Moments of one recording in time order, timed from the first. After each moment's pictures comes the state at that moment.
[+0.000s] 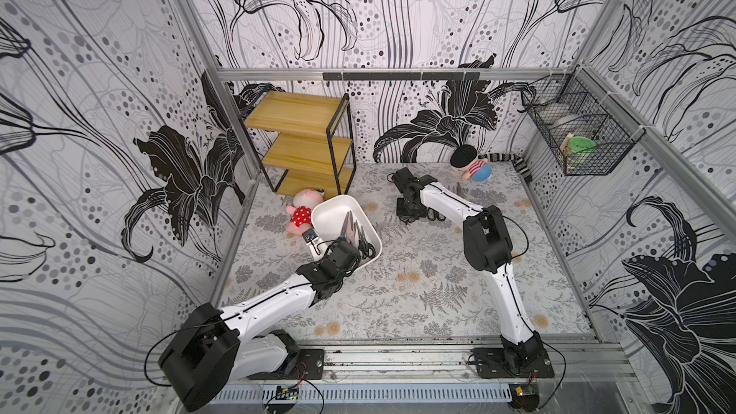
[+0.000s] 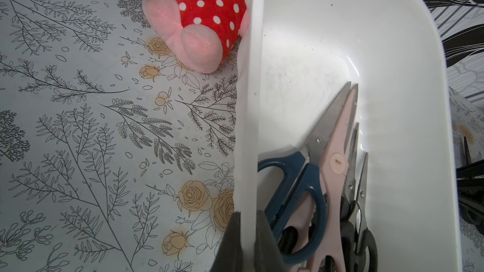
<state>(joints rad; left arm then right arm) -0.69 1.20 0.59 -0.33 -0.68 -1.15 0.54 2.38 2.05 -0.93 0.15 0.59</state>
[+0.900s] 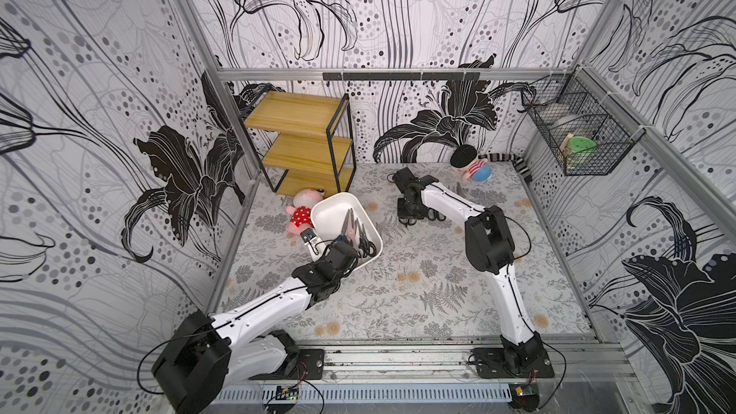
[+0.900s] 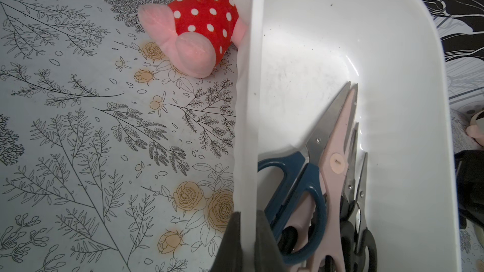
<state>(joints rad) -0.69 1.15 0.58 -0.32 -0.67 -1.13 0.54 2.31 2.00 -0.92 0.16 0.54</state>
